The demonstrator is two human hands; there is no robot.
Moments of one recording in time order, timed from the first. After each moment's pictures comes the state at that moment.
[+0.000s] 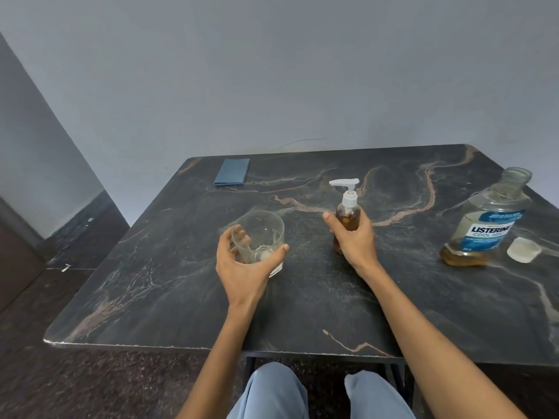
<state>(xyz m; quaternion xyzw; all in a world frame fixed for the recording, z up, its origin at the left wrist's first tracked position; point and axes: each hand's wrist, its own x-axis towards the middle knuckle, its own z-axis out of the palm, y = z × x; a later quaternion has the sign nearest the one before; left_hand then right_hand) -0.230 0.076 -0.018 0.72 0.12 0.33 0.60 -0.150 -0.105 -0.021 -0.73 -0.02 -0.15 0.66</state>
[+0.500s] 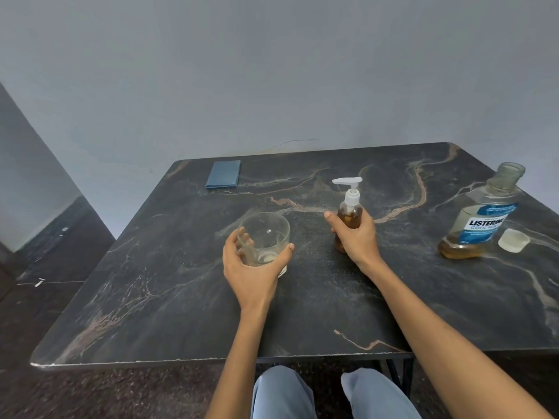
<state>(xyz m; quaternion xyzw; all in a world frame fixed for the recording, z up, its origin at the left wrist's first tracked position) -0.219 0.075 -0.029 0.71 0.13 0.31 0.62 -0.148 -0.102 -0.022 -0.75 -0.01 -0.17 0.63</state>
